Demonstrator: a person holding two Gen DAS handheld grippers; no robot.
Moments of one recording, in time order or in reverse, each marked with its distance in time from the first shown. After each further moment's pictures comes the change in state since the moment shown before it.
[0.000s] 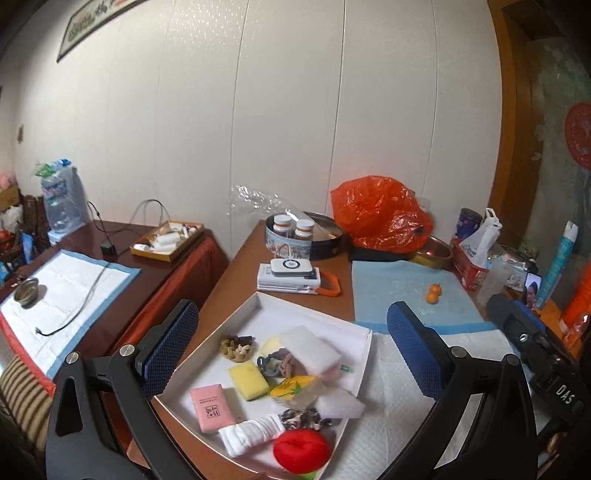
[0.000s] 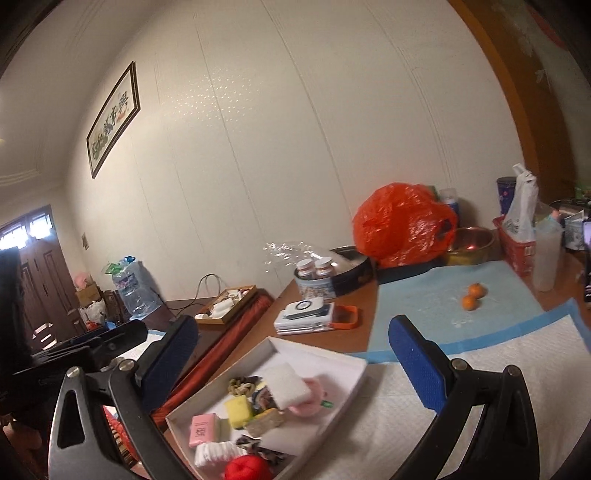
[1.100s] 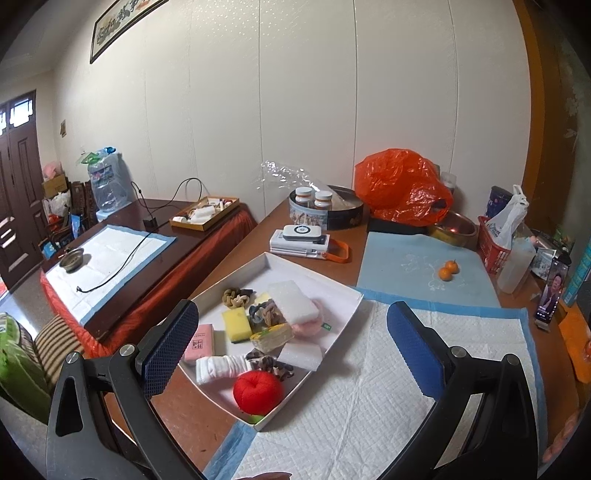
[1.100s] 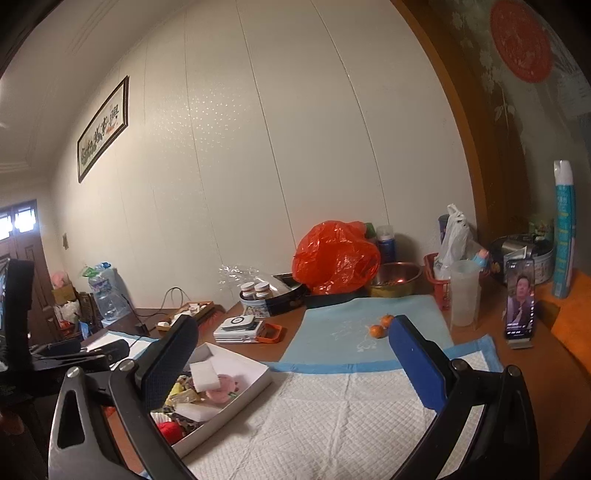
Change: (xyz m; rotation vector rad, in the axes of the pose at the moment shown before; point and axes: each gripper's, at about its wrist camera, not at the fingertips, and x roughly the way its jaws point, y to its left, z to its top) left arm -0.026 -0.102 -0.037 -0.023 0.097 0.210; right arm -0.092 -0.099 0.013 -0.063 -0.074 -0.082
